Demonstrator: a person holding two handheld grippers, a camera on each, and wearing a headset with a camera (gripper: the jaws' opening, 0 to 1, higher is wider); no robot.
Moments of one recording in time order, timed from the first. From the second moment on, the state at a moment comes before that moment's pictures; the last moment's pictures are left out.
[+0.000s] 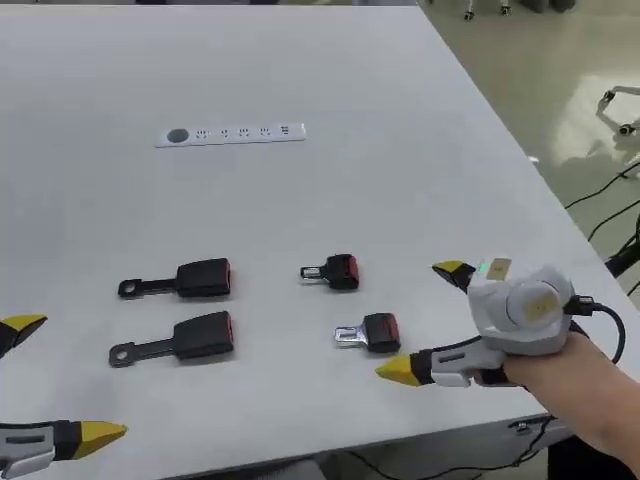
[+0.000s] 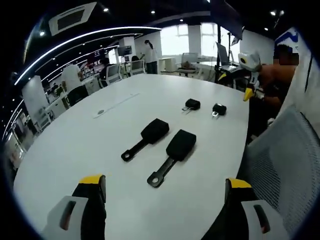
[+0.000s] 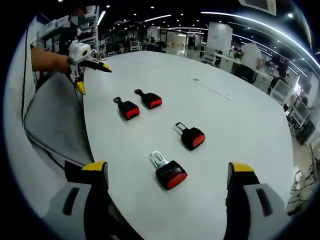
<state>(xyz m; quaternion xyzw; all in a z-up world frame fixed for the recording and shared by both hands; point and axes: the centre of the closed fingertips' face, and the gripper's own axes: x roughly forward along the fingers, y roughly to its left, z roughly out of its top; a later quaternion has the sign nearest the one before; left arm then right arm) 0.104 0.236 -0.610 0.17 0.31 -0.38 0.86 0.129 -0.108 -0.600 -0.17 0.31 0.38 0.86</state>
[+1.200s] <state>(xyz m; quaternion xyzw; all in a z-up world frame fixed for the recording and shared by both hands) 0.103 0.223 -0.606 0.16 0.30 -0.39 0.86 0.123 -0.097 -0.593 -0.18 0.30 0.39 0.85</state>
